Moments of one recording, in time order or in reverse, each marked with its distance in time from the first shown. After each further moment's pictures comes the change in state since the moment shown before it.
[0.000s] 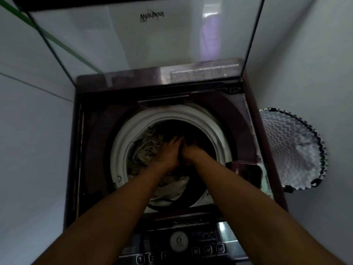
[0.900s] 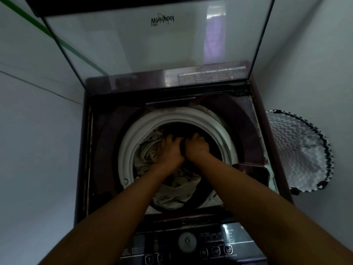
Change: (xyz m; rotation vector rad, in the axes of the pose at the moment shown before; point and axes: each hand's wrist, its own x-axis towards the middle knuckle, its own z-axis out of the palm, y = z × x) left_hand -0.023 0.014 -0.030 -0.003 0.111 -0.187; right_hand -0.033 -0.019 -0.025 -0.334 0.222 -0.087
